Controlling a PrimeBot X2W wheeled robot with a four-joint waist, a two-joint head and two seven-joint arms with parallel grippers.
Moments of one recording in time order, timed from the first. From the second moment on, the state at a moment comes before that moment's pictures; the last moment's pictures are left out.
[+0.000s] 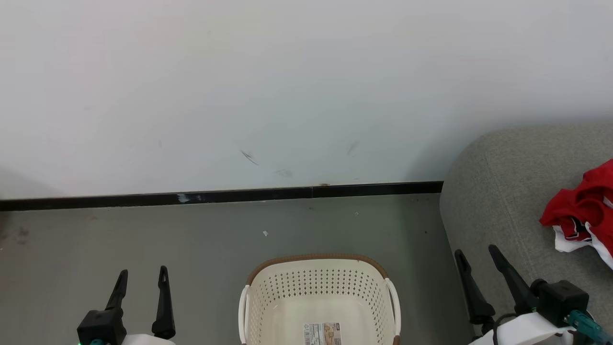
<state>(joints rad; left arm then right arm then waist) 0.01 0.18 -0.24 0.14 -0.44 0.29 -0.25 0.06 -0.04 0.02 0.08 0.14 0.12 -0.26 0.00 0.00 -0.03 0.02</state>
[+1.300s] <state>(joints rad) 0.04 0.14 -0.20 0.18 -0.65 0.23 -0.19 0.12 -0.03 0.04 0.10 0.40 0.12 -0.24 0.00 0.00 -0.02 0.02</state>
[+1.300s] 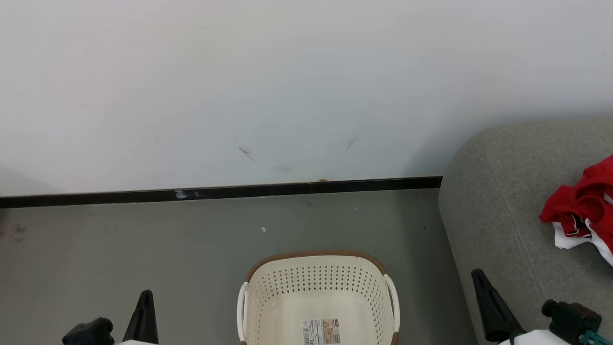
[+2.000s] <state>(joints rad) 0.03 0.12 -0.13 0.18 -0.89 0.16 -0.11 0.11 -0.05 0.02 0.13 0.74 0.12 -0.17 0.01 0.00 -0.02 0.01</state>
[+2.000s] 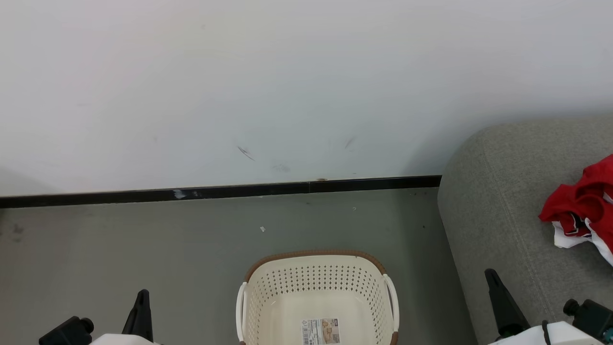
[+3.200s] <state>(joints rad) -0.01 0.07 -0.01 0.19 -1.31 0.02 0.02 0.00 -0.10 0.01 0.21 1.32 0.12 -0.06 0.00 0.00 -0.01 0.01</state>
